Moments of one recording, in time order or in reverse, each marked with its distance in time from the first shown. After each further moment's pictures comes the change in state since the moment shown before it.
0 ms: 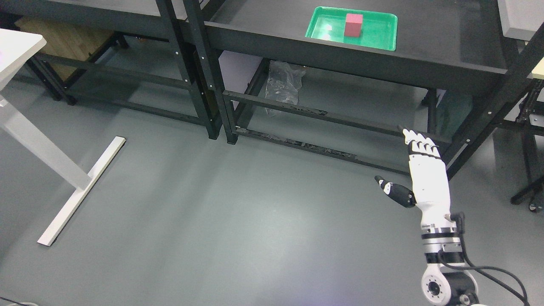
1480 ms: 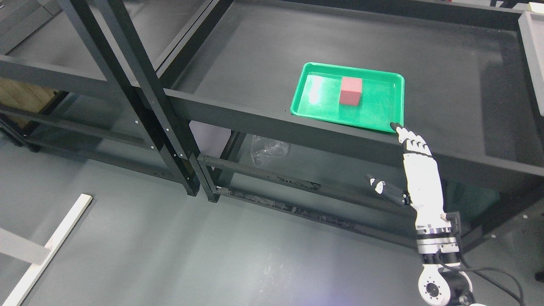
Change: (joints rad) left arm 0.000 0.000 0.000 0.000 0.000 0.000 0.000; right arm -0.001 0.000 0.023 0.001 -0.107 -0.058 -0.009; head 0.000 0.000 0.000
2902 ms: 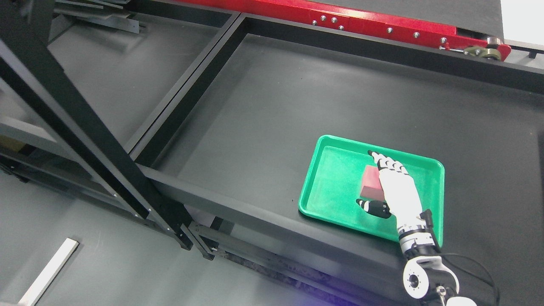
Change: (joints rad) left arm 0.000 0.000 0.000 0.000 0.000 0.000 0.000; right arm -0.030 0.000 0.086 0.052 0.164 0.253 0.258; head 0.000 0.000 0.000
